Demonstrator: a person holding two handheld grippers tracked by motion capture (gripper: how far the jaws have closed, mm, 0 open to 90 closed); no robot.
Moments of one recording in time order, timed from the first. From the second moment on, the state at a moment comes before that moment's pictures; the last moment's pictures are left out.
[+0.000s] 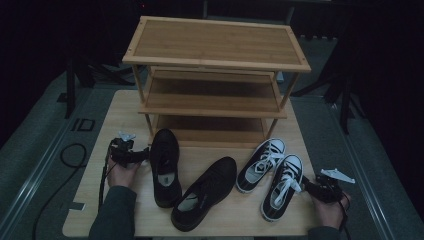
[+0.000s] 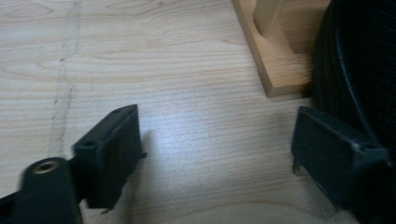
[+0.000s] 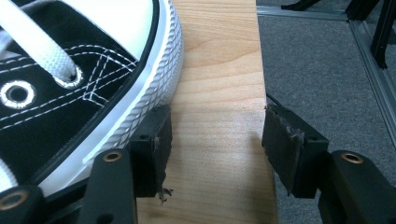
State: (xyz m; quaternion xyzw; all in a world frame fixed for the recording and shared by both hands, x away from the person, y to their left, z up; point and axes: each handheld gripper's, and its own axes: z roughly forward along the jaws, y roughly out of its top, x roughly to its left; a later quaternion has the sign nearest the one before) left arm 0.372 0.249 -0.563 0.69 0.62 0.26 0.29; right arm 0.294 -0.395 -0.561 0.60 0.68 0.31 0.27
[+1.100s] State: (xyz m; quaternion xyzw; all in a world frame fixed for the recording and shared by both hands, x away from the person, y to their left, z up) left arm 0.359 0.250 -0.540 0.72 0.59 0.22 0.28; right arm 0.295 -0.396 -0.560 0.60 0.68 0.31 0.27
